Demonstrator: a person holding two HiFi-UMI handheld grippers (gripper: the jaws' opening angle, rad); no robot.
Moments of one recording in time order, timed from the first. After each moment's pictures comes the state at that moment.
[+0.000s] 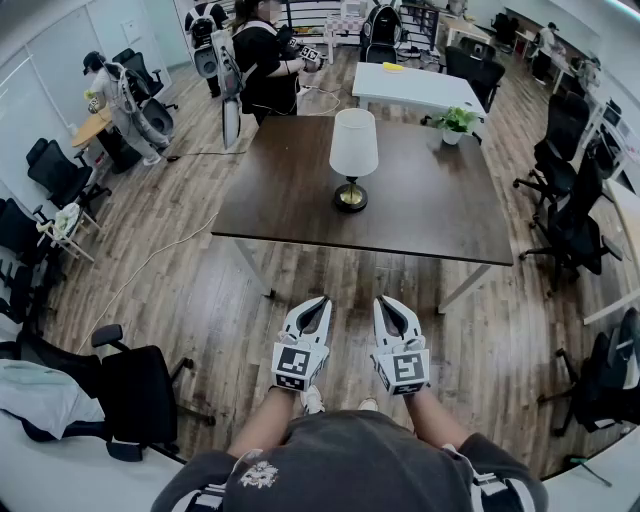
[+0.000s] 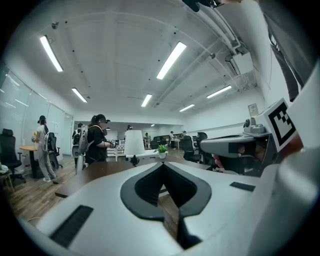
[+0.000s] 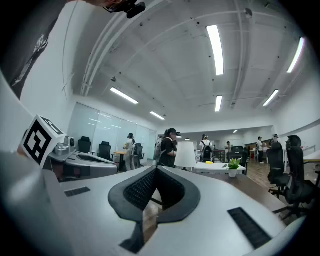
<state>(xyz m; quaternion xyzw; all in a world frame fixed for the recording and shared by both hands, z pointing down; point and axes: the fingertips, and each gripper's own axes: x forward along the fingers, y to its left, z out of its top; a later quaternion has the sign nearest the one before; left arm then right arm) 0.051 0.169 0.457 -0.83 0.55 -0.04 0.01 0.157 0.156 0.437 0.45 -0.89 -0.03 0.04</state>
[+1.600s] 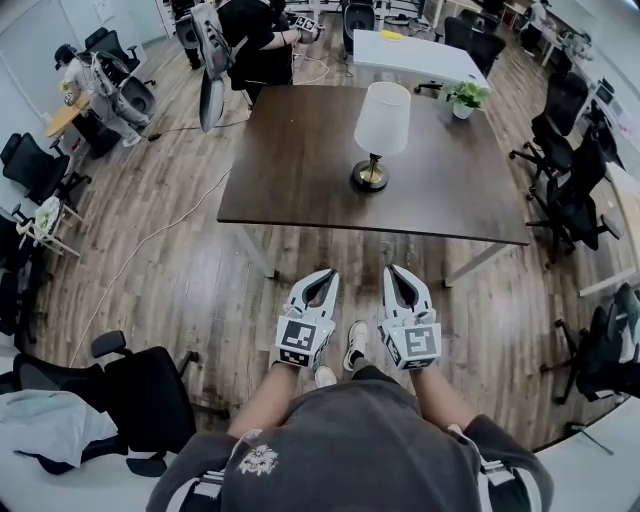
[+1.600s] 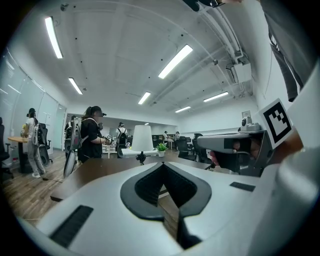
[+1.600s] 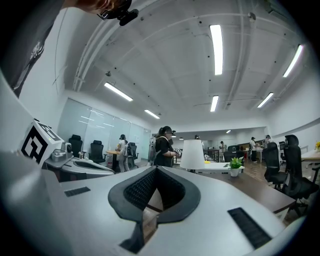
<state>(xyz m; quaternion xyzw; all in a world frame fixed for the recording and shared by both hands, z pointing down) -0.062 0.113 0.479 -0.86 0.51 -0.04 -0.01 0.044 0.102 0.441 0.49 -0.87 -0.03 0.03</state>
